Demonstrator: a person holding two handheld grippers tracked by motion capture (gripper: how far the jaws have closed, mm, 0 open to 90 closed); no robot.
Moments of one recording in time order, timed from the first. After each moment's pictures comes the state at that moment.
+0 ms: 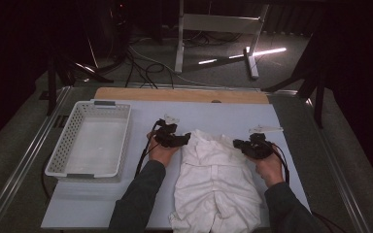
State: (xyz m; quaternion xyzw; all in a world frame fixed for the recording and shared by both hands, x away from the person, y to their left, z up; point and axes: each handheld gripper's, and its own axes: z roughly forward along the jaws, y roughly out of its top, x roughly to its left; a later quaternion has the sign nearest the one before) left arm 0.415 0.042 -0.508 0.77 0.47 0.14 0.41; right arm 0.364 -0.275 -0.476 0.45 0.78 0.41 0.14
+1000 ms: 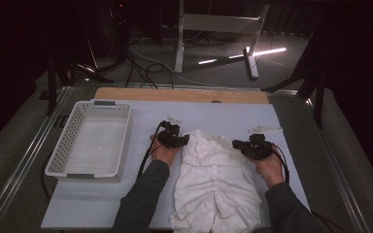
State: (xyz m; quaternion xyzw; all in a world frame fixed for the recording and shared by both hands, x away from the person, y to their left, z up) left arm 0.423 0.033 -0.525 0.78 0.48 0.14 0.37; right arm 0.362 -0.274 -0.474 0.43 0.79 0.41 0.14
